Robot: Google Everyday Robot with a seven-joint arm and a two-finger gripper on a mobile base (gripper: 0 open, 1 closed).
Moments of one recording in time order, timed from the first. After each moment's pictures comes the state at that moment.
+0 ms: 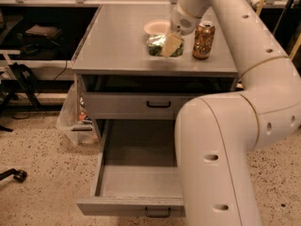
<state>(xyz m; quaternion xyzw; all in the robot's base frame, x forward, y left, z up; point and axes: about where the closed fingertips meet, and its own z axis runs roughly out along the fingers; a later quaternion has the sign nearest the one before) 0.753 -0.071 0.875 -0.63 0.74 0.09 0.21</state>
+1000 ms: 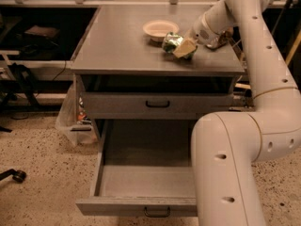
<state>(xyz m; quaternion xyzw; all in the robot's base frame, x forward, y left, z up) 0.799 -0.130 0.844 -0.53 0.77 0.15 0.32</state>
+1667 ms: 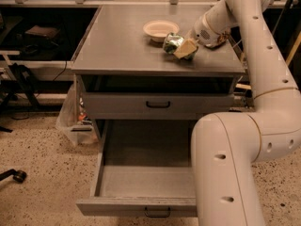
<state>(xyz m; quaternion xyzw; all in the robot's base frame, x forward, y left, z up) 0.798 -0.129 0.848 -0.53 0.77 0.15 0.32</state>
